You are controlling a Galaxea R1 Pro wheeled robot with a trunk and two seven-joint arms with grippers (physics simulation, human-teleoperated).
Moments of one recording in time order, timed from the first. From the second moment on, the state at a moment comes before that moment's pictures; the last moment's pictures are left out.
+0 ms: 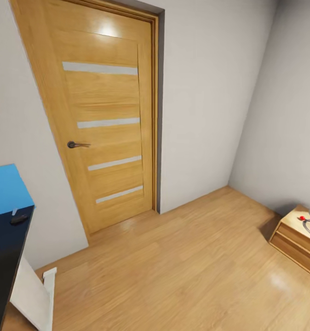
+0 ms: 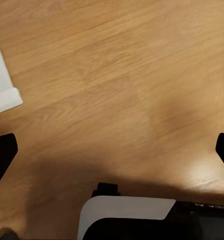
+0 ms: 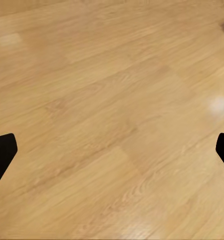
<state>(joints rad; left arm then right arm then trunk) 0.01 0.00 0.09 -0.34 0.02 -0.39 0.00 -0.03 -0.05 -0.01 -0.37 0.02 -0.66 -0.14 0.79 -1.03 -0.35</state>
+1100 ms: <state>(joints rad) 0.01 0.00 0.09 -0.34 0.02 -0.38 0.00 -0.03 -0.05 -0.01 -0.37 0.02 -0.66 -0.14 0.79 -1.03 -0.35</state>
